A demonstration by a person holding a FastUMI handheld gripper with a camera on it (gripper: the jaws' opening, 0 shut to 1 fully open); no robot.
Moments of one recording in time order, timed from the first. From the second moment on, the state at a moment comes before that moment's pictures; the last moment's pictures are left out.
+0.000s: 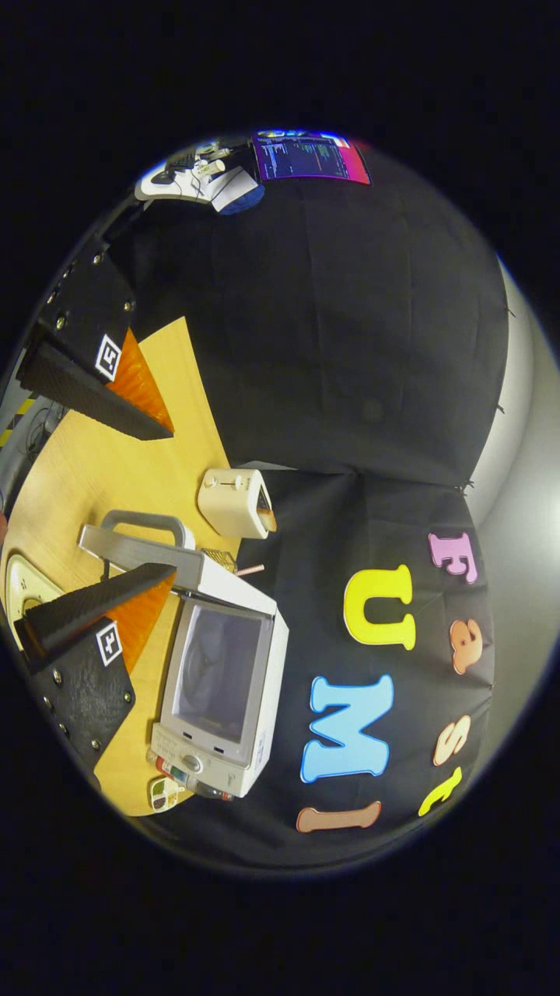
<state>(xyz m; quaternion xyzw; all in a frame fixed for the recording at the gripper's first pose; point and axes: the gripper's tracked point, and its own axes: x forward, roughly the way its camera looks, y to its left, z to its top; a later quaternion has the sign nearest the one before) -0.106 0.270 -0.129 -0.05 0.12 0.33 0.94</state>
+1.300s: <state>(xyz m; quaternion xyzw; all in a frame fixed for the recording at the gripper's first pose) -0.078 0.110 -0.294 -0.03 0.31 0.18 0.93</state>
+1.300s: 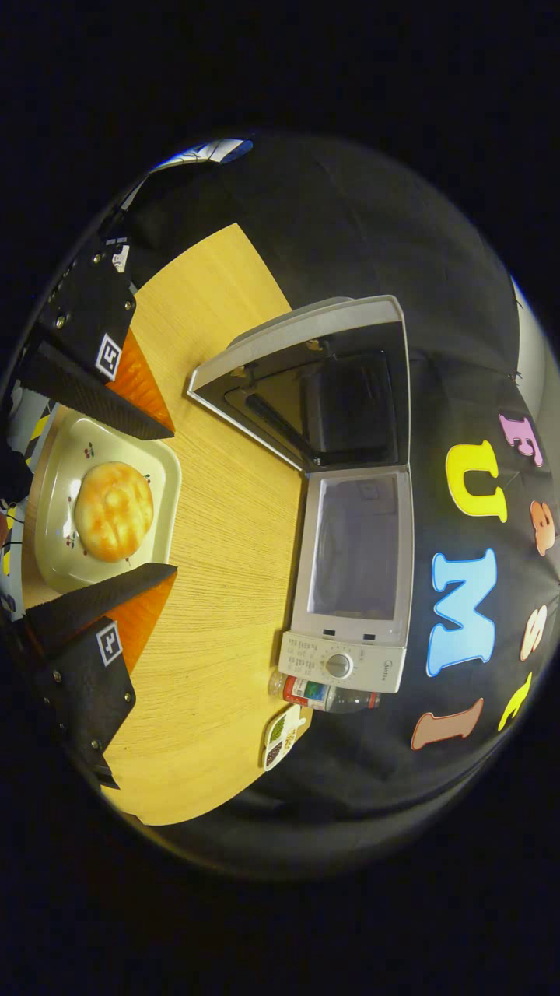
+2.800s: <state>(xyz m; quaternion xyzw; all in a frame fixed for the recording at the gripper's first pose) -0.034 0.116 -0.288 0.00 0.34 0.17 0.93</state>
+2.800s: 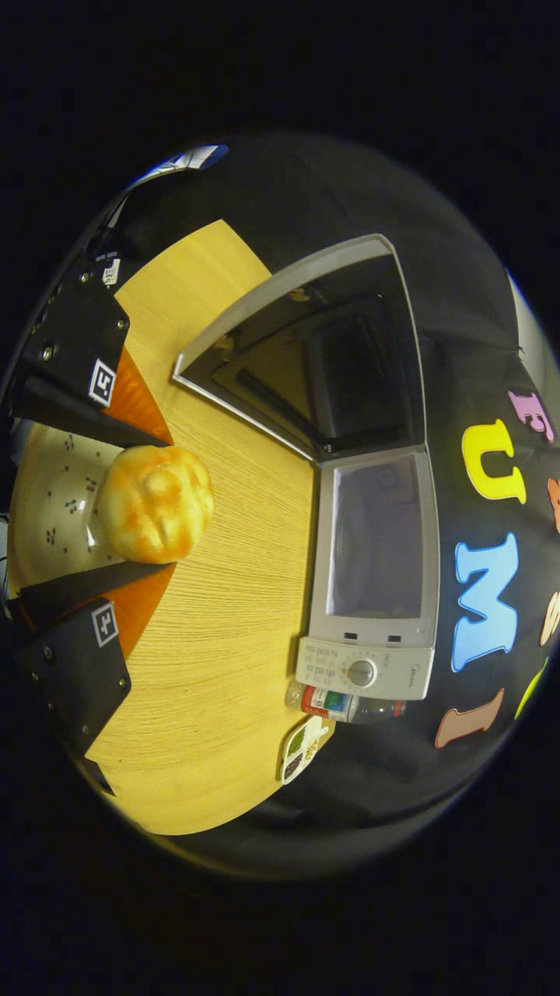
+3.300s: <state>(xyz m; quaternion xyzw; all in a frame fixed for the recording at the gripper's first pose) 0.070 0.131 -0.250 0.05 0.28 0.16 0.95</state>
